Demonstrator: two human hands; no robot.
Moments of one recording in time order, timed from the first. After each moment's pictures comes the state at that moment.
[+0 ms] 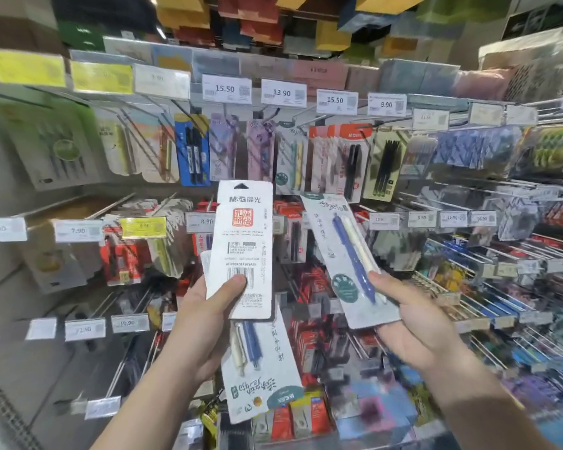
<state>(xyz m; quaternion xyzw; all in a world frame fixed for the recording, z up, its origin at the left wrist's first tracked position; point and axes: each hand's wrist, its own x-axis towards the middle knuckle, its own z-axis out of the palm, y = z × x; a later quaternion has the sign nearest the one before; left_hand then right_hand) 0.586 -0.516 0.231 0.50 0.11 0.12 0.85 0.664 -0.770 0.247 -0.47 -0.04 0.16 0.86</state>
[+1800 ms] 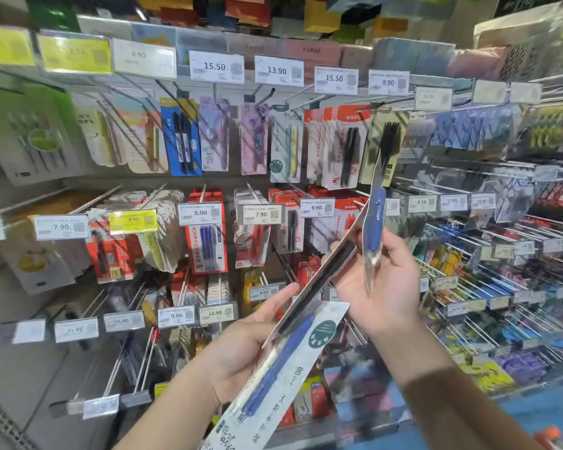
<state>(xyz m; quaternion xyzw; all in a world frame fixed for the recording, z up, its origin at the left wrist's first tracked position) 0.606 -0.531 0.186 0.42 -0.02 -0.23 0.88 0.674 -0.714 0.253 -0.25 -0.08 0.12 0.96</state>
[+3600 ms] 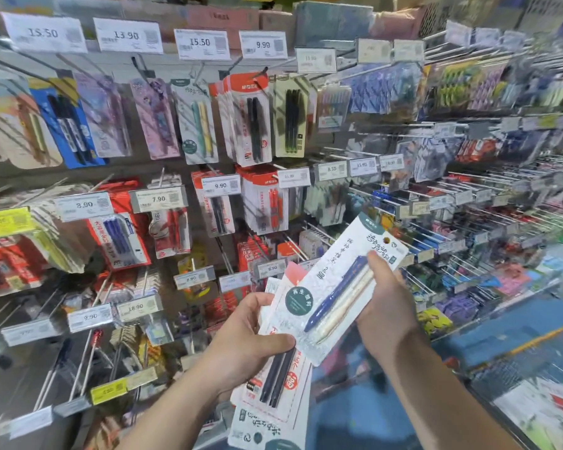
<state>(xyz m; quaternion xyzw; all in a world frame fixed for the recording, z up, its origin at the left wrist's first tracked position) 0.619 -0.676 0.155 0.67 0.01 -0.11 0.73 0.649 -0.882 0.201 -0.44 0.14 -0.04 0.89</state>
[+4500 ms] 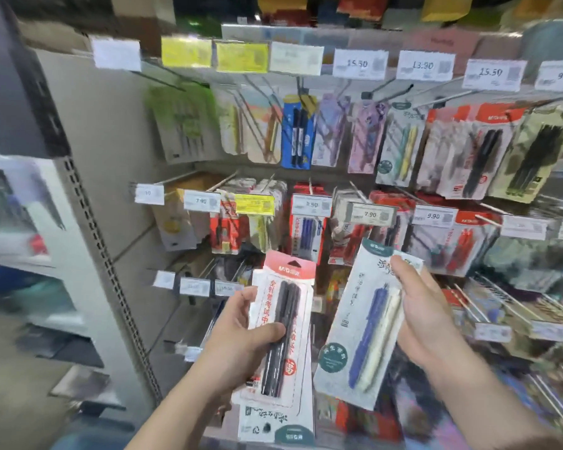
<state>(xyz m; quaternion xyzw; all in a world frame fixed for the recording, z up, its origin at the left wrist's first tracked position) 0.522 -0.426 0.164 0.59 0.19 0.15 0.77 0.667 -0.626 0.217 -0.55 -0.06 0.11 0.82</state>
